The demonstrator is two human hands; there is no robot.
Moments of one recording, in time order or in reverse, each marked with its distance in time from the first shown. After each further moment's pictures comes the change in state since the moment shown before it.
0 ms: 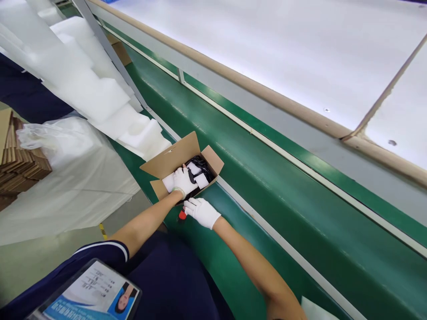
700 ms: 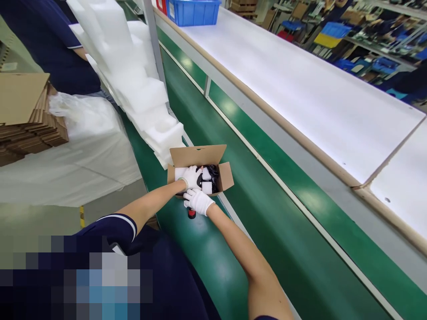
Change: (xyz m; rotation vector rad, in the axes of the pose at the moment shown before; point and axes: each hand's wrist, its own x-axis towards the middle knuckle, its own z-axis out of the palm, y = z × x) left_hand 0.042 -0.024 -0.019 -0.186 -0.099 0.235; right_hand 0.073 0.033 -0.025 -0.152 -0.324 -0.313
